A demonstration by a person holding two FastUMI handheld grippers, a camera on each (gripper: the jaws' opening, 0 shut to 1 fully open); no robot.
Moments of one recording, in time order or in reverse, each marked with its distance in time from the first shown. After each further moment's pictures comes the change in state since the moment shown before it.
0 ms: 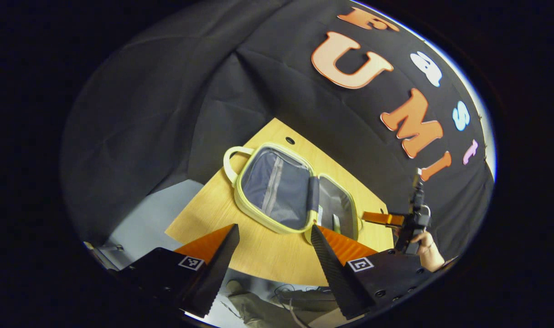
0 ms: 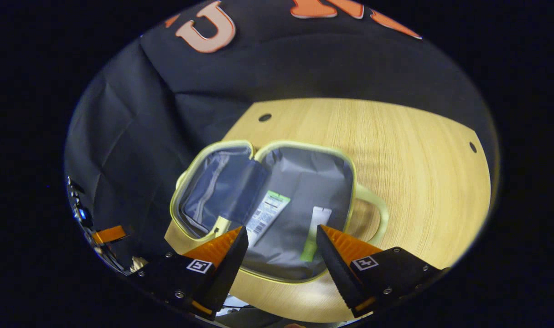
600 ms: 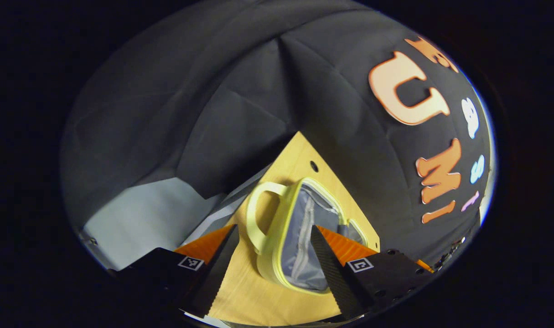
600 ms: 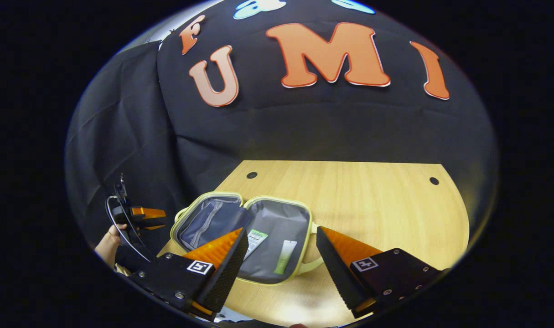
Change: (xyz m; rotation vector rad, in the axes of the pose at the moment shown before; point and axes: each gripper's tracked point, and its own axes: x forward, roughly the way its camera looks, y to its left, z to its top) left arm 0.177 0.101 0.082 -0.228 0.015 -0.044; right arm -0.116 -0.038 0.042 -0.008 -0.322 -0.151
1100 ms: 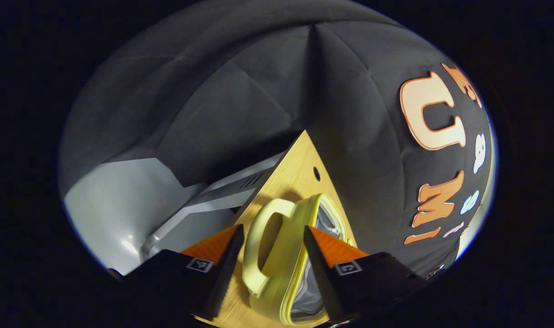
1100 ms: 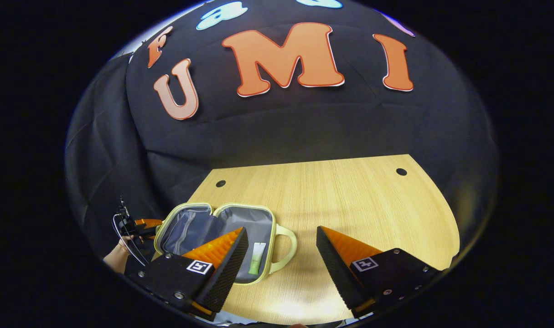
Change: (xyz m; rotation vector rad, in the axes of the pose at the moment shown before) left arm 0.079 -0.010 0.018 -0.171 0.000 -0.154; right arm -0.015 -0.059 0.003 0.094 -0.007 -0.154
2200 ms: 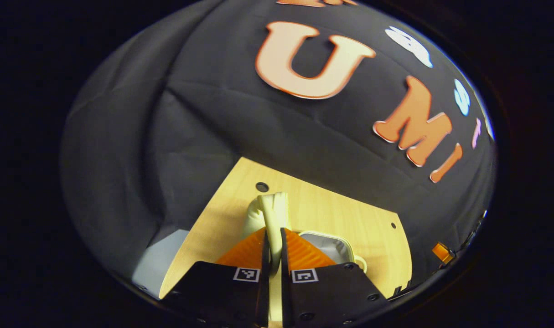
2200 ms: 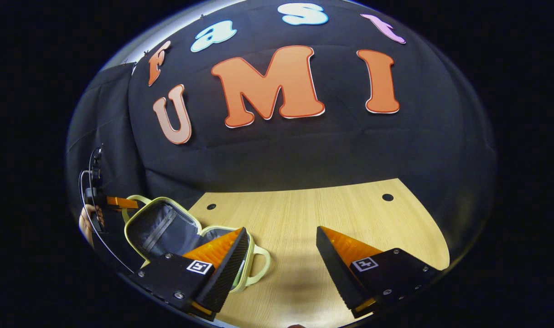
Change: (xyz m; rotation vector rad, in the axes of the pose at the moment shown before) left arm -0.049 -0.294 -0.063 0.711 -0.036 0.182; right arm -0.026 -0.066 0.051 -0.025 -0.193 -0.006
